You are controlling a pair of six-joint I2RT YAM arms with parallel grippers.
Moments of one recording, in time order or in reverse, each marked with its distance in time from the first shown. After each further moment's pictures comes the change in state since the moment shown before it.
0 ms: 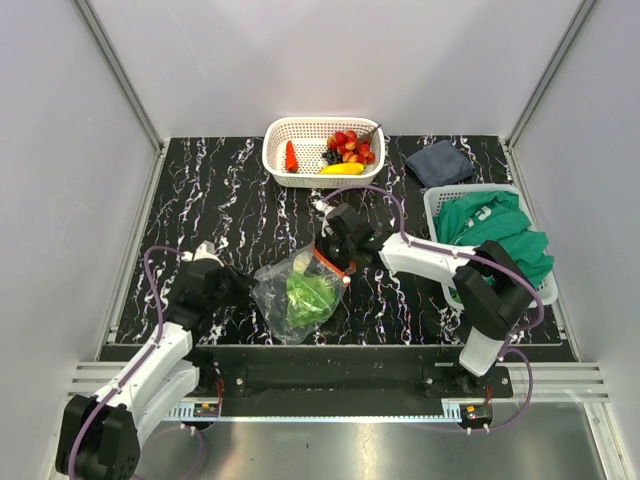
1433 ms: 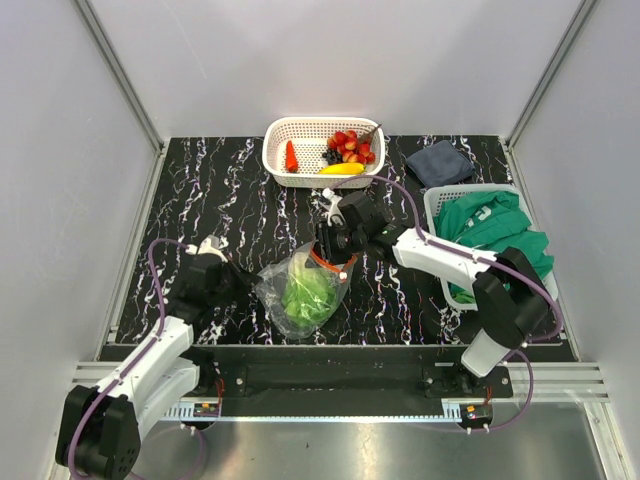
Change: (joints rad) left arm 0.000 0.037 0.033 0.014 0.030 0.045; right arm -0.049 -0.118 -0.002 -0.003 -0.131 0.012
